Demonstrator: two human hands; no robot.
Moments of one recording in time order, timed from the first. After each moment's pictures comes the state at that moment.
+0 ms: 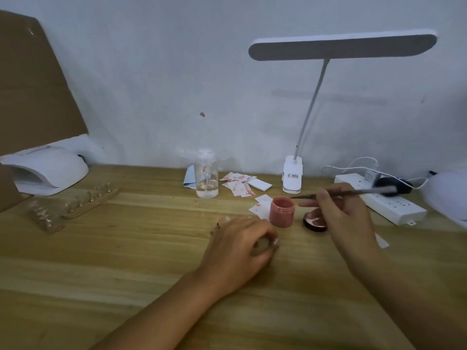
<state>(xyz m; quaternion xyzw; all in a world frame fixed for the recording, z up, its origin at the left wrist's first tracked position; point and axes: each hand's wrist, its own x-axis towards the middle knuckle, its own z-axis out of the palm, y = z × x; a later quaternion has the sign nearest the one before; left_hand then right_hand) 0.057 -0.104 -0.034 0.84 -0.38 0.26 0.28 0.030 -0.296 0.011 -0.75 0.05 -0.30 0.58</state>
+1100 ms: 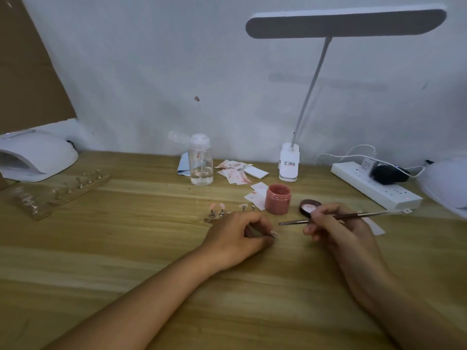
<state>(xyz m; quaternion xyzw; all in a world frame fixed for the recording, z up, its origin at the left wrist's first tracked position) 0.071 -0.112 -0.043 0.85 -0.28 0.00 0.44 -0.008 -0.299 -0.011 -0.66 0.04 -0.18 0.73</state>
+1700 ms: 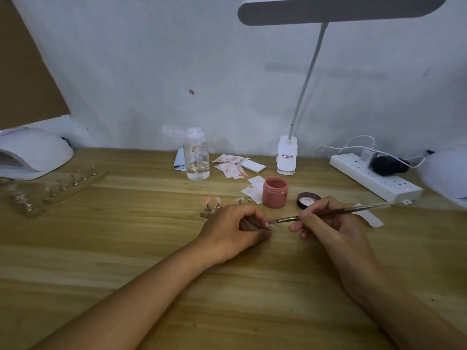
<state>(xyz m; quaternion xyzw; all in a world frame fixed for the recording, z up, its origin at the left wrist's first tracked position) 0.073 -0.113 -0.042 0.84 -0.28 -0.01 0.46 -0.007 -0.293 -0.018 -0.72 0.00 -0.18 0.67</state>
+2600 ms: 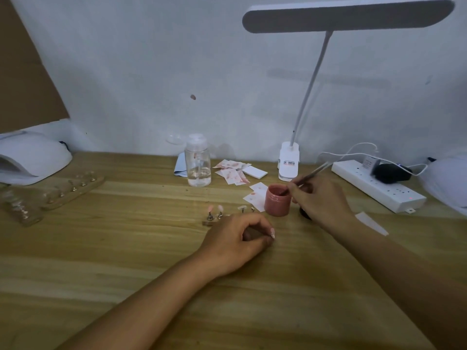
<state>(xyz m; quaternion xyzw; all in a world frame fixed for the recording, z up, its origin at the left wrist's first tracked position) 0.074 -0.110 -0.044 0.84 -0.30 0.00 0.44 0.078 -0.303 0.008 -0.91 0.08 -0.19 0.36</state>
